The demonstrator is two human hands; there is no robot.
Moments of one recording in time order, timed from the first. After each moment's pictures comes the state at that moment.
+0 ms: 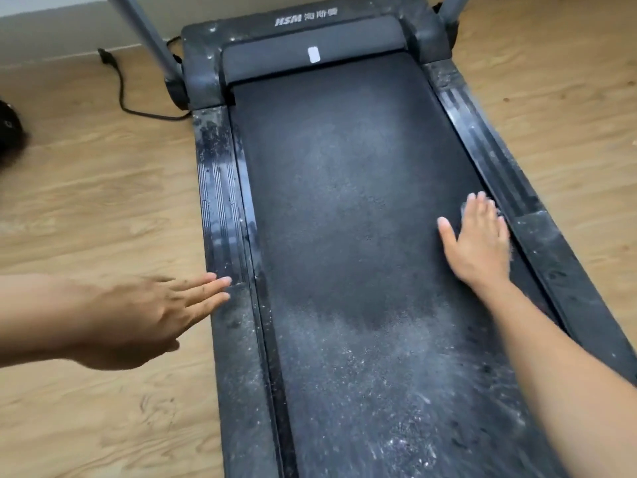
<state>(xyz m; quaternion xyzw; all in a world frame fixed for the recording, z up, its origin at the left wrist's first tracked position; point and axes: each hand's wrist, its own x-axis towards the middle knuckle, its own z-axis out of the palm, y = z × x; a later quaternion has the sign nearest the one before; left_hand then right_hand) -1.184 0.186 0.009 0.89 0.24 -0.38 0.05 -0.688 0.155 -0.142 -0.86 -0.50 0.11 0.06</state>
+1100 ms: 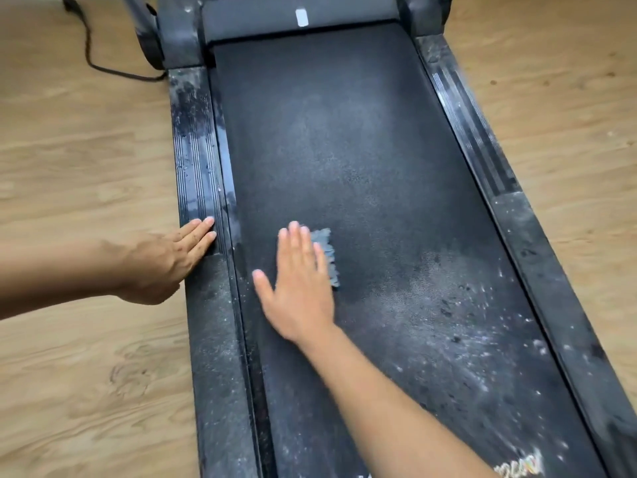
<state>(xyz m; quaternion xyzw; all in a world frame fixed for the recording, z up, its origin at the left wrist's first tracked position) -1.161 0.205 -0.057 0.82 0.33 -0.47 0.01 -0.946 0.095 -0.146 -0.71 -0.67 0.19 0.09</state>
